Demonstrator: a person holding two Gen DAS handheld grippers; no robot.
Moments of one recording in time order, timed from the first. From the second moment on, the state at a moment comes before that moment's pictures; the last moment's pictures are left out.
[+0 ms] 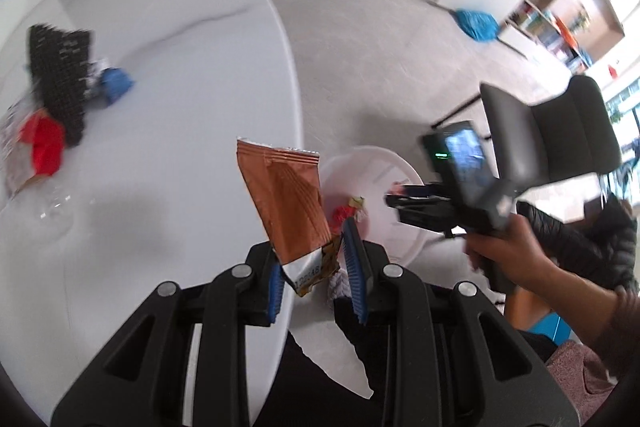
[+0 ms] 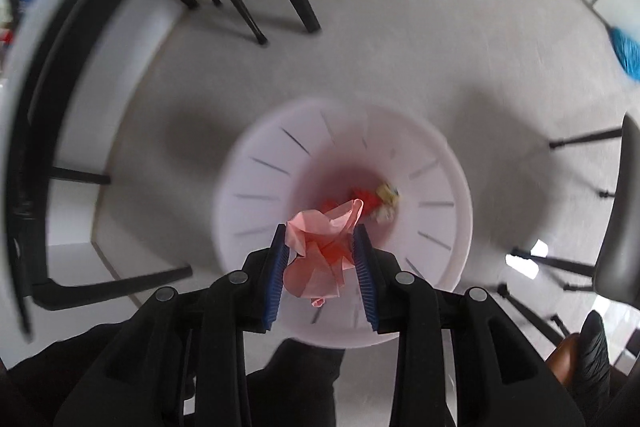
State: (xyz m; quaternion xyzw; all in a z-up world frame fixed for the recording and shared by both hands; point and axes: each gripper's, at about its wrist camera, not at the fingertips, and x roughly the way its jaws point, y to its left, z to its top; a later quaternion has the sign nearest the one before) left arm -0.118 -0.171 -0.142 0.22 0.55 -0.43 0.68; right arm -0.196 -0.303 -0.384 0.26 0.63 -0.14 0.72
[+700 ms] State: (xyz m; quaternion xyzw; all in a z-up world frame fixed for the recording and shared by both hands) left arm -0.196 -0.309 -0.284 0.32 0.59 -0.49 0.56; right arm -0.329 -0.357 -0.282 0.24 0.56 -0.25 0.75
